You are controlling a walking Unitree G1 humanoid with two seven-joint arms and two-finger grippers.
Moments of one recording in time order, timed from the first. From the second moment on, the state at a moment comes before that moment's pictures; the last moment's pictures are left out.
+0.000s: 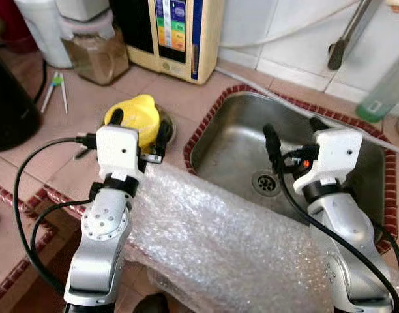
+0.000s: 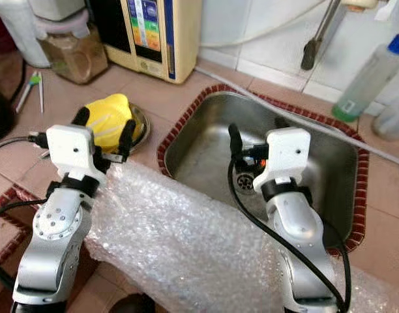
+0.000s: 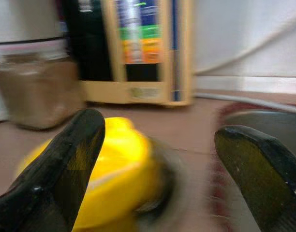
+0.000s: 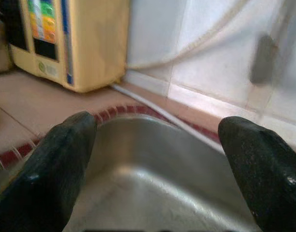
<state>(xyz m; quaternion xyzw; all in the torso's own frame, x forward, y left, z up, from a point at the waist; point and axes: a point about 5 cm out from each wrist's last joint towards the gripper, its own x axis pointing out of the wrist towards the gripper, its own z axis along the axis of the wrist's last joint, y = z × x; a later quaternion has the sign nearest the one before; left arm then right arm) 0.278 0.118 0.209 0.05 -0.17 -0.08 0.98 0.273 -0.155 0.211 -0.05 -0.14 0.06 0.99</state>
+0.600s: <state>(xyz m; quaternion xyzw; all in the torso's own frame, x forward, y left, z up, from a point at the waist) 0.280 0.123 0.207 0.06 -0.16 -0.05 0.98 0.273 -0.151 0.214 -0.04 -0.15 0.06 0.99</state>
